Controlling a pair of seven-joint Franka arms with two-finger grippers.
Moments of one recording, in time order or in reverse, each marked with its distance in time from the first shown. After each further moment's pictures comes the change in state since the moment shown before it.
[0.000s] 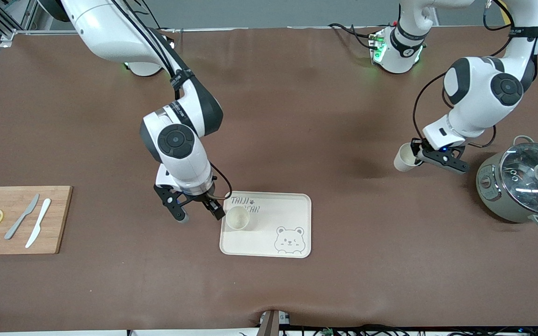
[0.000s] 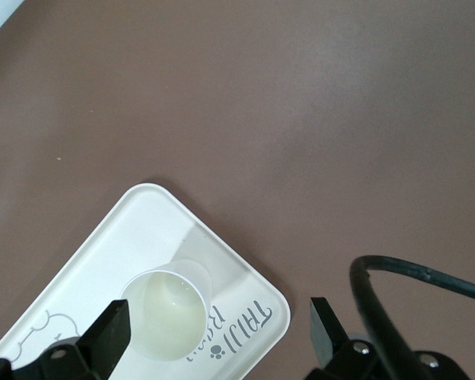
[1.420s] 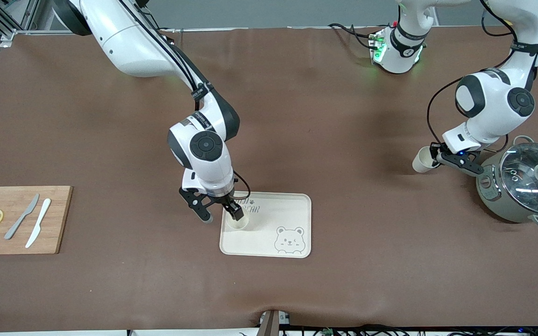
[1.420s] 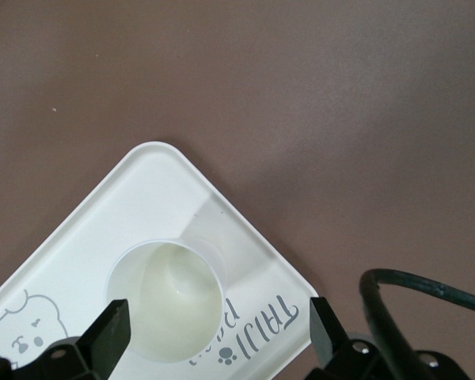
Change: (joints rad) left arm 0.157 0.126 0.000 -0.087 -0.051 0.189 0.256; right arm 0.050 0.097 -0.009 0.008 -0.037 0.120 -0.003
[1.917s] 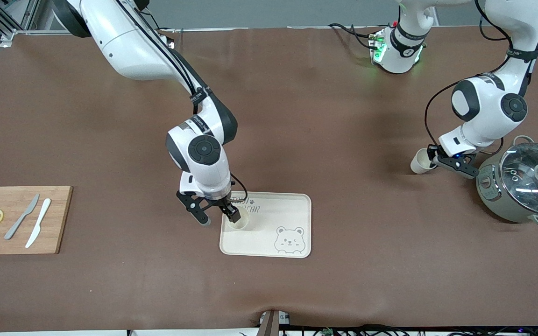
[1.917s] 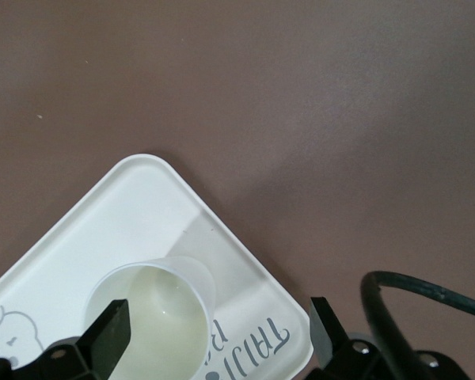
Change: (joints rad) left arm 0.000 0.039 0.000 0.000 -0.002 0.028 0.000; right arm -0.005 0.020 -0.007 0.000 -0.017 0.003 -0.026
